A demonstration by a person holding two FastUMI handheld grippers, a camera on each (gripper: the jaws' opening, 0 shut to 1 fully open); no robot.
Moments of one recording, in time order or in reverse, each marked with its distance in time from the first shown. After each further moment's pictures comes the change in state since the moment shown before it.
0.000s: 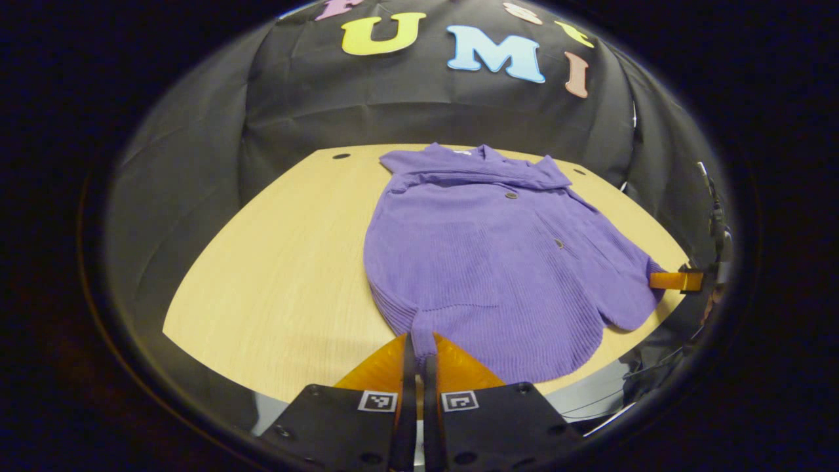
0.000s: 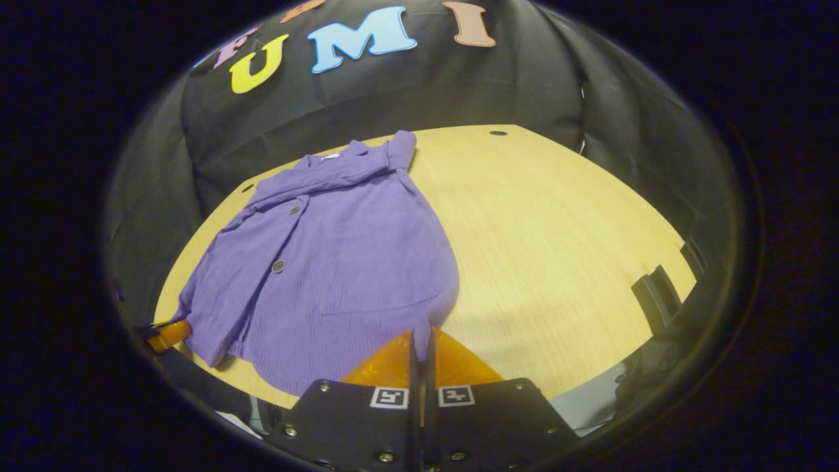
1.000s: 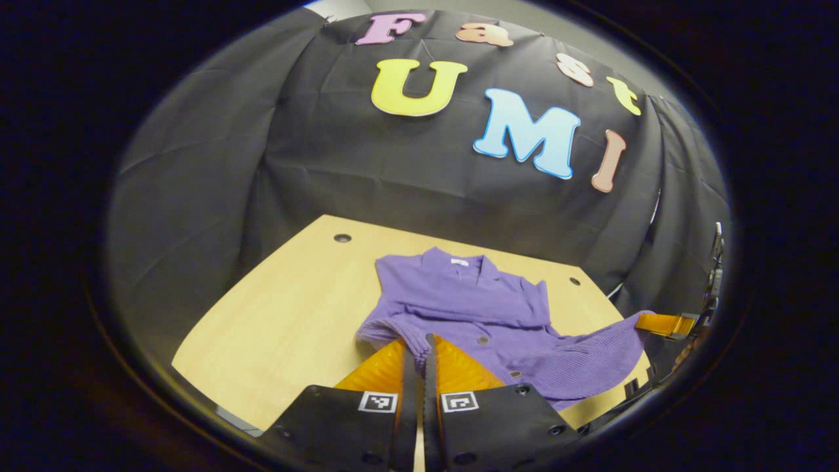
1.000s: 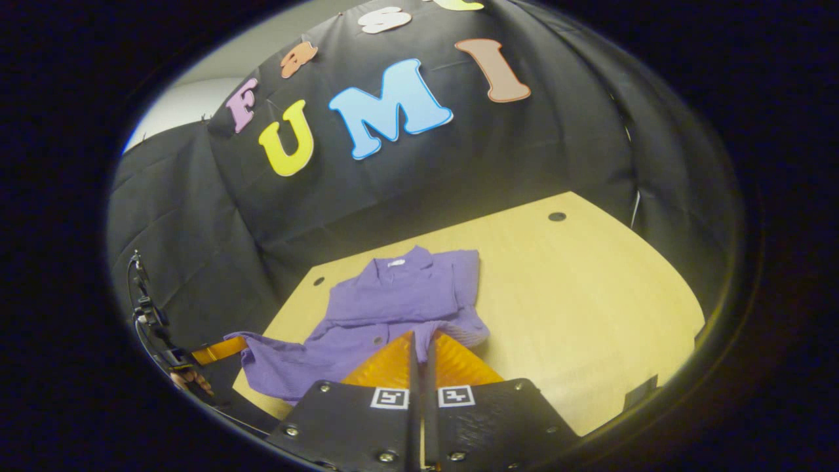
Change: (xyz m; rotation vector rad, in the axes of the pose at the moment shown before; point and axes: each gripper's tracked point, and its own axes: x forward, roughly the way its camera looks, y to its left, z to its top) left arm -0.022 -0.025 0.245 -0.189 -0.296 -0.015; right arm -0.048 0.051 0.229 0.048 -0.274 0.303
